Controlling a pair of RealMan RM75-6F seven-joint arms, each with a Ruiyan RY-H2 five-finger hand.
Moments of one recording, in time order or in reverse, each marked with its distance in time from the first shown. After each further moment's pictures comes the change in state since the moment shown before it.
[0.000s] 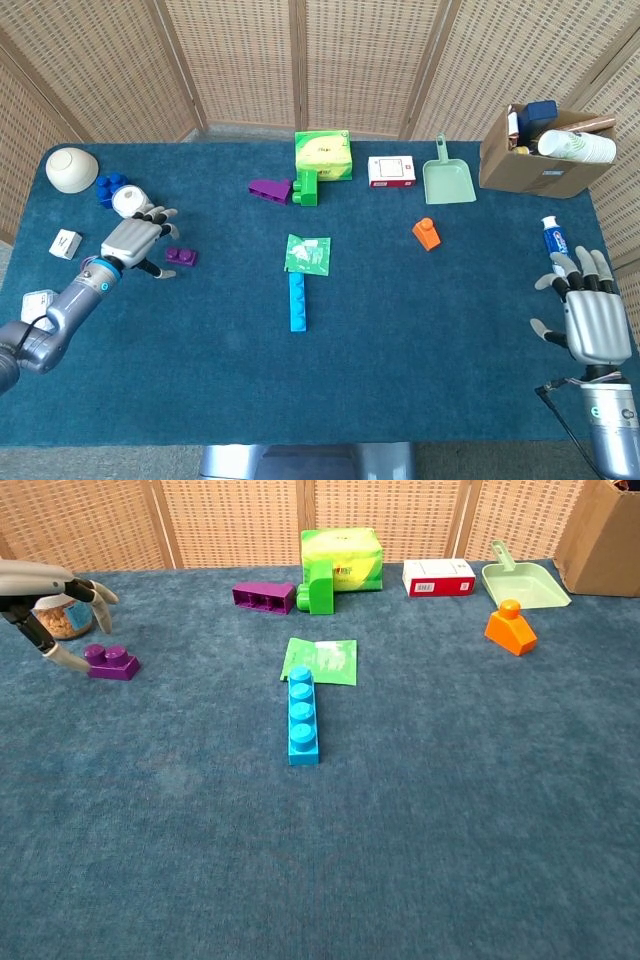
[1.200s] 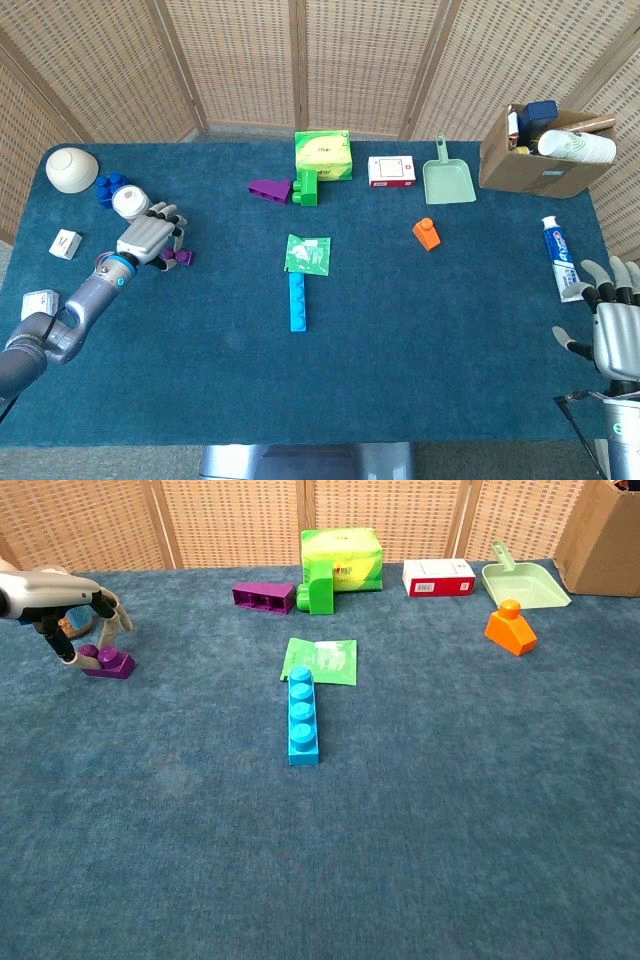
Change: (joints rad) left arm -0.053 -0.122 0.059 0.180 0.024 0.013 -0.094; right arm -0.088 0.024 0.027 -0.017 -0.011 0.054 0.028
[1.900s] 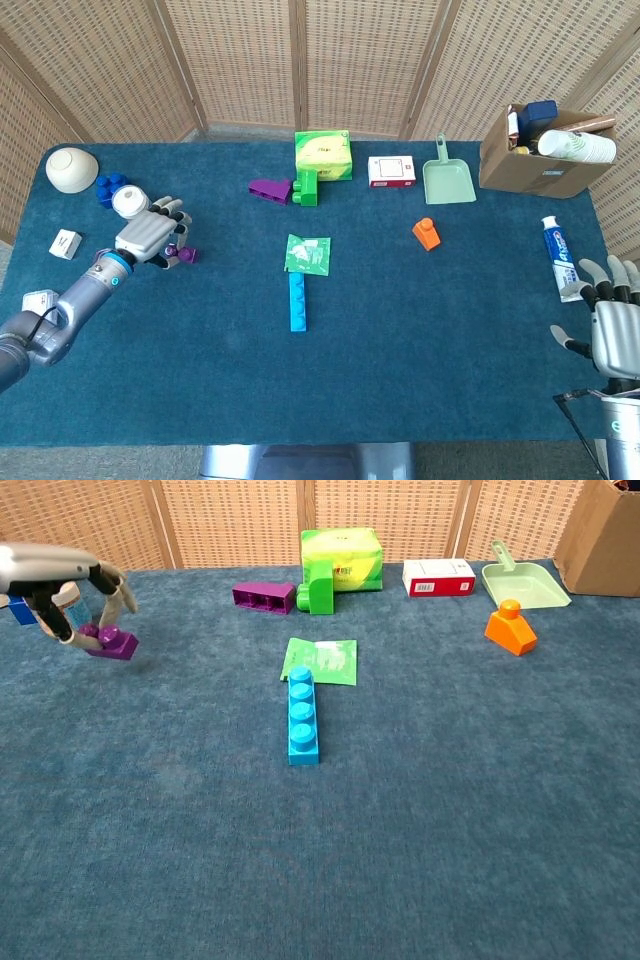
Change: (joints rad) left arm -0.007 0.124 0.007 -0.173 0.045 0.091 -0.019; right arm 0.000 -0.013 0.017 0.012 0.004 -0.025 0.009
